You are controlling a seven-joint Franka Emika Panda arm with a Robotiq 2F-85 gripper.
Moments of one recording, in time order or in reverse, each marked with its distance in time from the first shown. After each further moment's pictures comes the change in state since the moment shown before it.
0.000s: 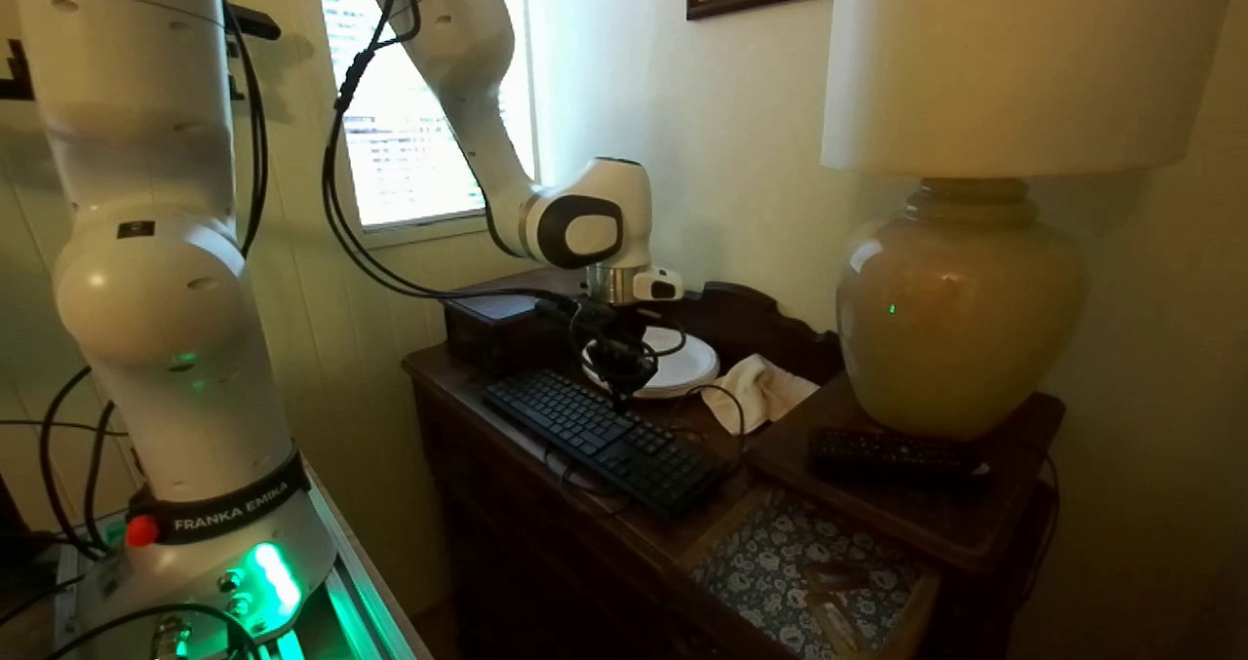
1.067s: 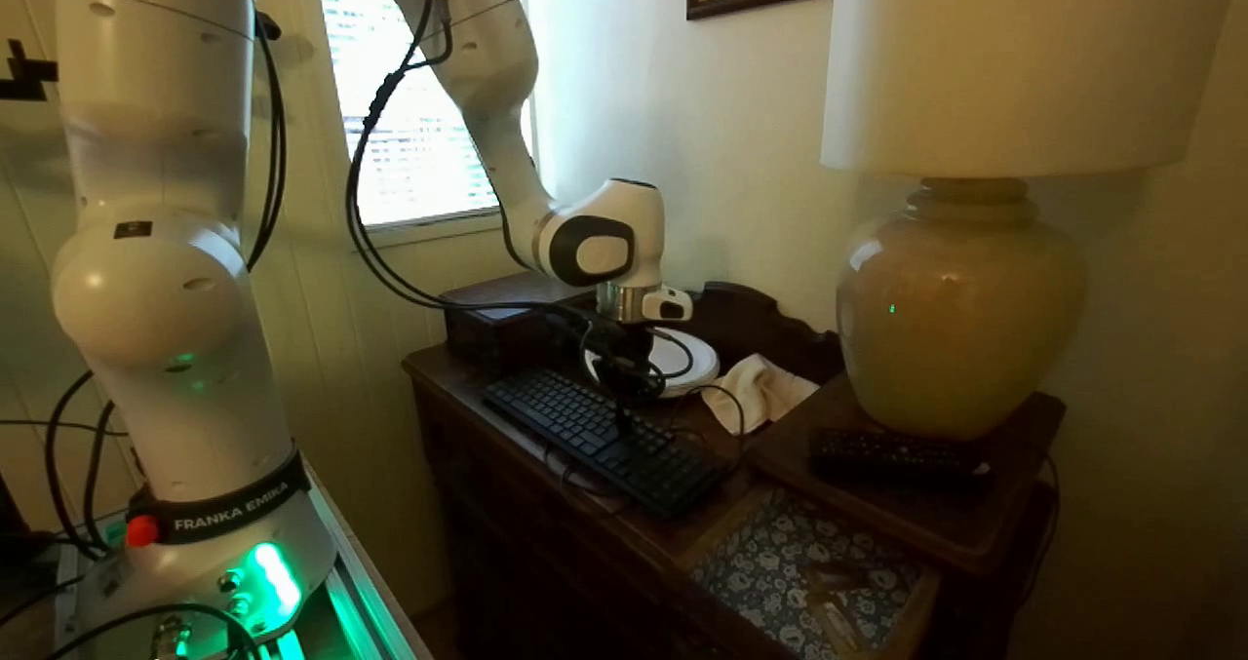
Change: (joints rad) arm -0.016 0.096 0.011 0.054 0.061 0.001 -0.044
